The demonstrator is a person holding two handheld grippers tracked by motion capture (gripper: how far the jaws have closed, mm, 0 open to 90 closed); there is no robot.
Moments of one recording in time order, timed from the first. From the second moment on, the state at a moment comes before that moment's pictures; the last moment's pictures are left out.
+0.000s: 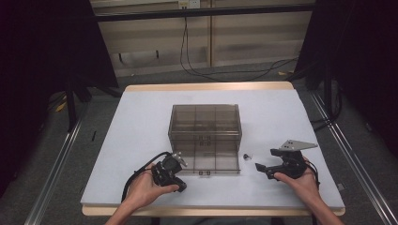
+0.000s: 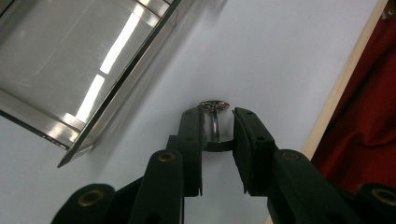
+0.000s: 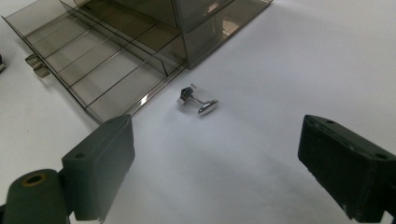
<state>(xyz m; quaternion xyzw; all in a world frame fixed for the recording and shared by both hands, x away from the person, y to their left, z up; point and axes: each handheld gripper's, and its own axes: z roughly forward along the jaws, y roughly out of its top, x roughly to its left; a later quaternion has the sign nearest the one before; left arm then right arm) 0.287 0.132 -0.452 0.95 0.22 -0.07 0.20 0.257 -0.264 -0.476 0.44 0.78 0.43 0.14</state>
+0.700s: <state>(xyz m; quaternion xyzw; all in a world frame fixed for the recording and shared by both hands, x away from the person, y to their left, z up) 0.279 0.148 -0.458 0.93 0.25 -0.06 0.27 0.256 -0.265 -0.475 0.44 0.77 0.43 0.14</state>
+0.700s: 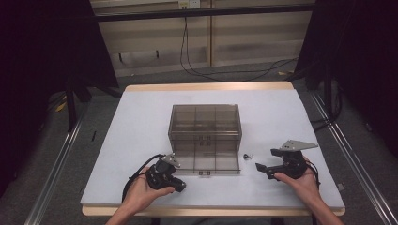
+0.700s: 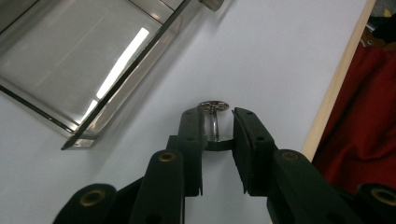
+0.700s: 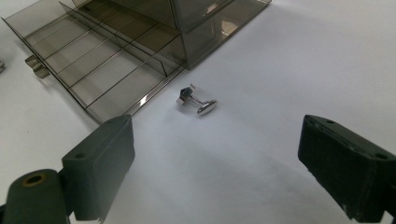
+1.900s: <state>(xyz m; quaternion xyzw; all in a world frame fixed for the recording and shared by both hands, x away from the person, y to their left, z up) 0.283 0.183 -0.434 0.86 0.25 -0.04 0.44 0.256 -0.266 -0.475 0.44 0.77 0.43 0.14</state>
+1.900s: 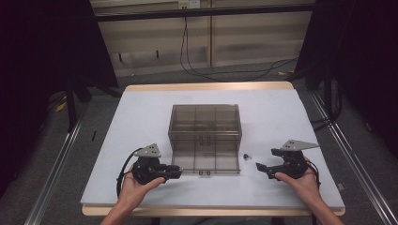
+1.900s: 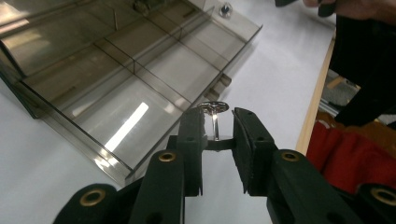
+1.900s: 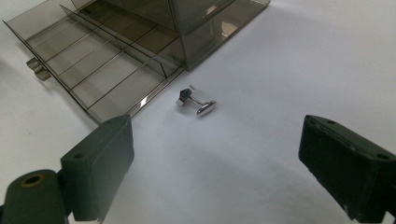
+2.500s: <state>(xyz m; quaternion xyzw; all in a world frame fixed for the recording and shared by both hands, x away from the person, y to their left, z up) 0.291 0.185 -0.424 0.85 0.25 -0.02 0.45 0.257 -0.266 -0.476 0.45 0.77 0.43 0.14</state>
